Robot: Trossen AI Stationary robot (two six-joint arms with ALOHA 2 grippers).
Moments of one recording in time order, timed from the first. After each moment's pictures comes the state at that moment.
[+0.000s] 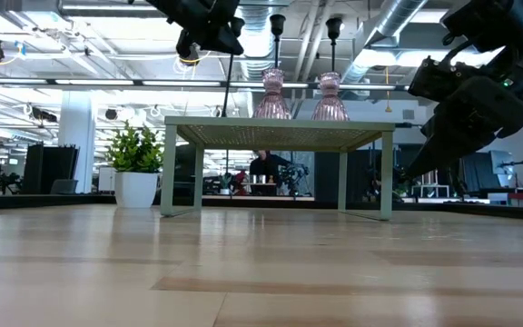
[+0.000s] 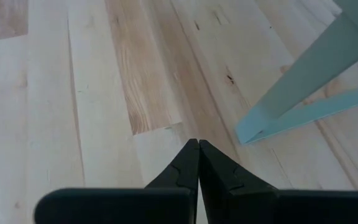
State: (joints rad) left arm 0.32 1.14 1.13 -0.10 -0.32 -0.06; right arm 0.27 1.15 0.39 -0.10 0.39 0.41
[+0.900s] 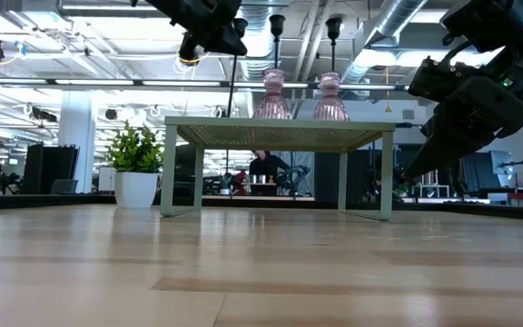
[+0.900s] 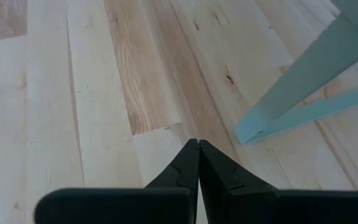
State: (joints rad) left arm 0.32 1.16 1.13 -0.08 -0.29 -0.10; right arm 0.27 1.15 0.39 -0.10 0.39 0.41
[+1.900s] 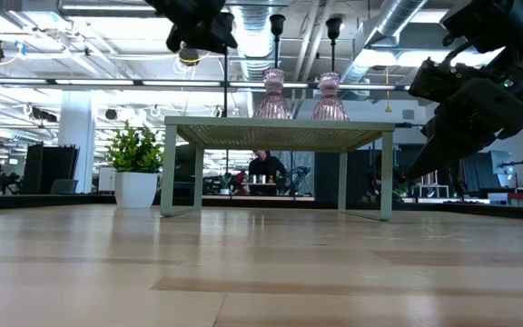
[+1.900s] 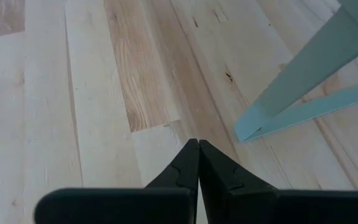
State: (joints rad) left arm 0.31 1.07 1.13 -0.21 -0.32 -0.06; right arm 0.27 1.15 0.39 -0.11 0.39 0.41
